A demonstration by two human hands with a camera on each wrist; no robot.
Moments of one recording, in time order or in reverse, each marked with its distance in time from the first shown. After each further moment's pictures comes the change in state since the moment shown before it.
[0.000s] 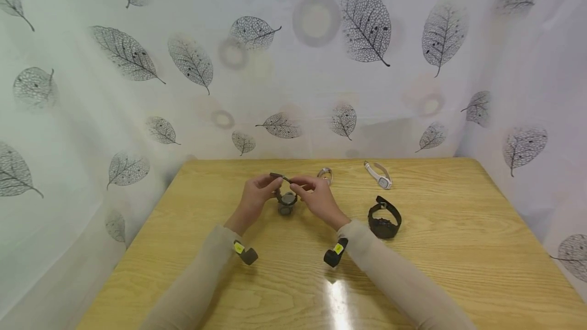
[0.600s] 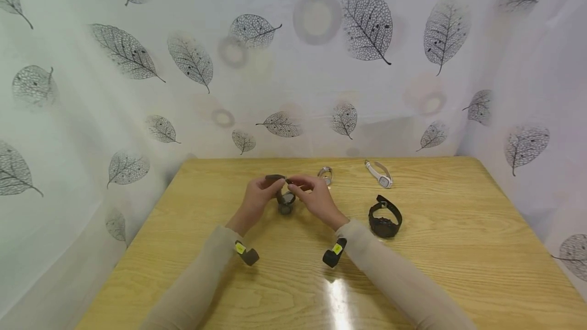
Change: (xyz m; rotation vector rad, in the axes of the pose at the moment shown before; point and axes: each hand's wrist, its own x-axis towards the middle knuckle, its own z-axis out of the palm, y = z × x) left_hand -0.001 -0.006 0.002 0.021 -0.019 0.000; right_hand 0.003 0.018 0.004 -0.019 -0.003 -0.035
